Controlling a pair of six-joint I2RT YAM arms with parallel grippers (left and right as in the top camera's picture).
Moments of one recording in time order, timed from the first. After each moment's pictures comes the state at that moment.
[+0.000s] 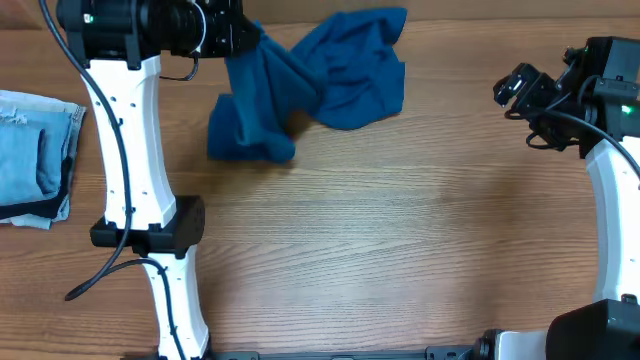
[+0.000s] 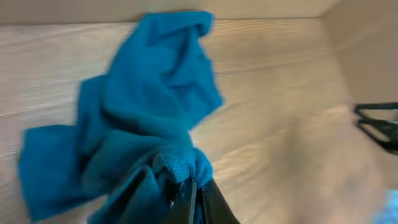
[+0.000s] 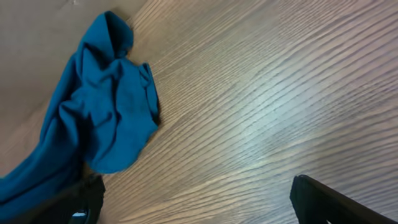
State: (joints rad) left arm -0.09 2.29 3.07 -1.69 0.54 -0.10; right arm -0.20 1.56 1.50 -0.89 -0.24 0.46
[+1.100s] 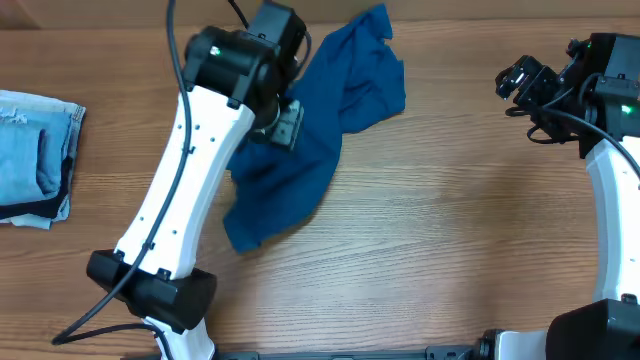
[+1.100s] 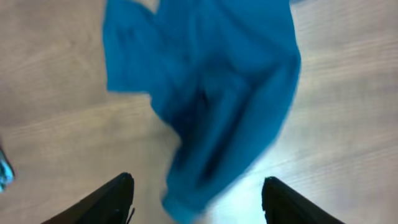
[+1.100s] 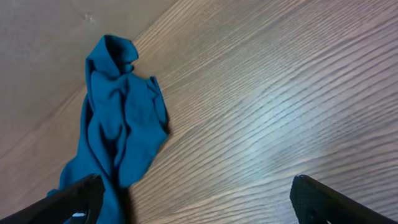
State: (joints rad) left arm -0.40 1.91 2.21 -1.62 -0.12 -0.18; right arm -0.20 1.56 1.50 -0.83 -0.24 0.46
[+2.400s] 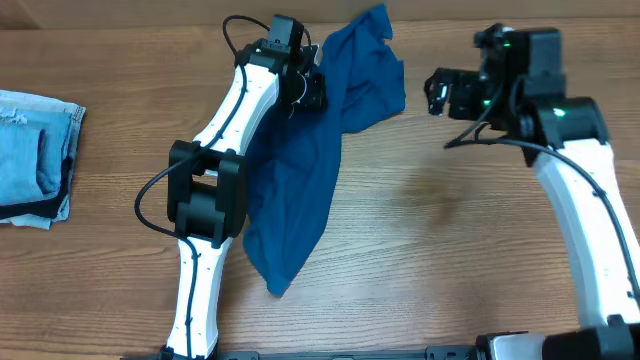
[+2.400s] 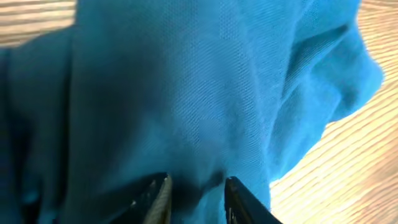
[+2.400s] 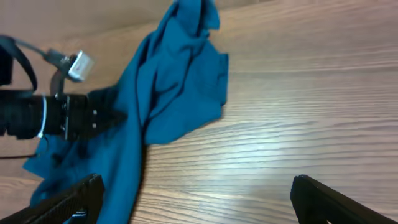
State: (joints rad) left arm -0.29 2.46 2.17 -0.90 0.35 -0.23; right arm 0.07 1.52 1.50 -0.80 -0.18 0.20
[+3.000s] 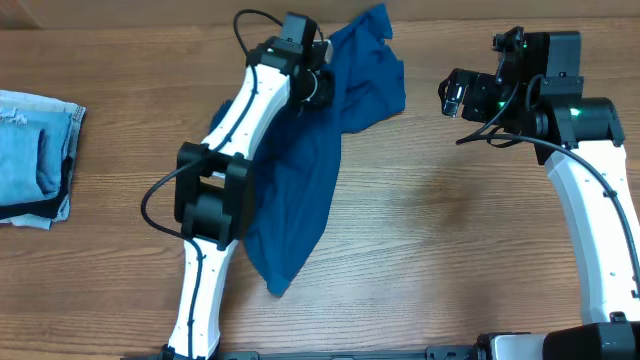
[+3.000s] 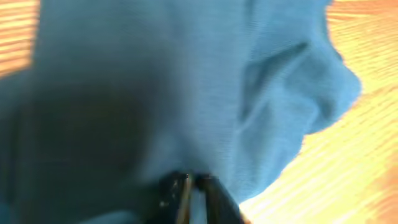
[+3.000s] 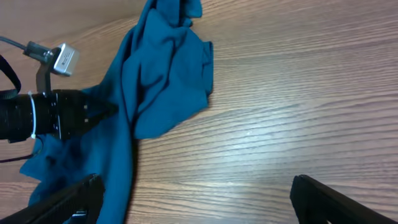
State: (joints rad) left arm -0.34 2.46 2.19 -0.86 0.31 -0.22; right arm 0.03 1.53 1.50 -0.84 -0.21 0.22
